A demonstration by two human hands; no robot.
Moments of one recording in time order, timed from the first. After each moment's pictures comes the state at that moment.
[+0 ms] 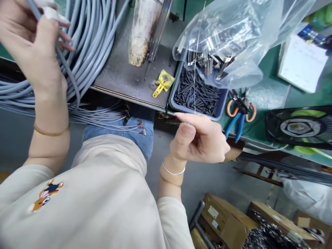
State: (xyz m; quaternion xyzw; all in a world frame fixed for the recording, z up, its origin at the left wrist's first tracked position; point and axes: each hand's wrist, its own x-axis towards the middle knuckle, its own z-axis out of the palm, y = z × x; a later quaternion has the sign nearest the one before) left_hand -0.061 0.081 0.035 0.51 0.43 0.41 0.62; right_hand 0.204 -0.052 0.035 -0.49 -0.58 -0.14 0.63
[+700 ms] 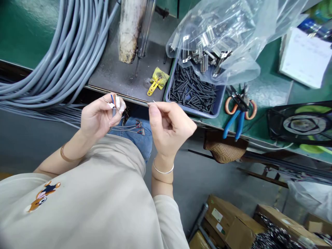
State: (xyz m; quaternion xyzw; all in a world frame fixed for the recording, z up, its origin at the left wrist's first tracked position) left_hand 0.014 -0.015 0.010 0.29 0.33 0.43 0.79; right_hand 0.182 -0.064 0.039 -0.62 -0.58 0.06 0.53
